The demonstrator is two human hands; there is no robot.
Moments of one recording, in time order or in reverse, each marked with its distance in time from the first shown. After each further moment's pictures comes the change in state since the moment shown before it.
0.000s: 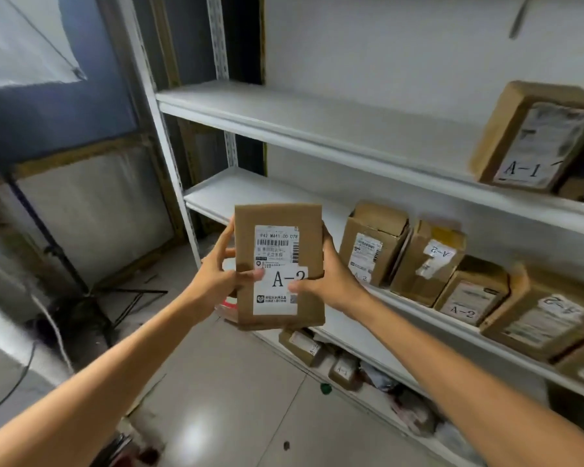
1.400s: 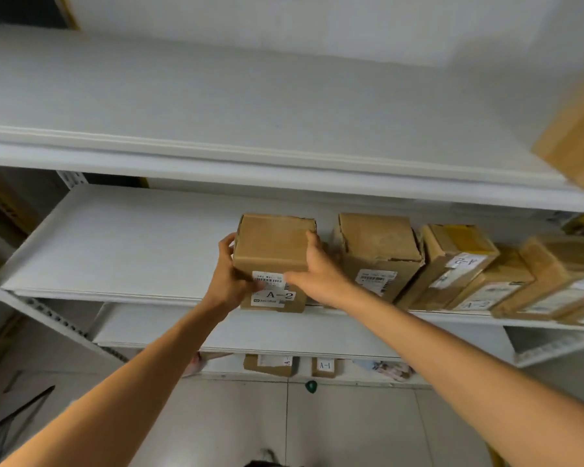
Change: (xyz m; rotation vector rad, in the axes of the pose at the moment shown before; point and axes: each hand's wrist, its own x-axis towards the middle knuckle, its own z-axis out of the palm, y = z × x) left_hand 0.382 -0.110 0.026 0.054 -0.443 -0.004; right_hand 0.260 0.078 -0.041 -0.315 0.309 0.566
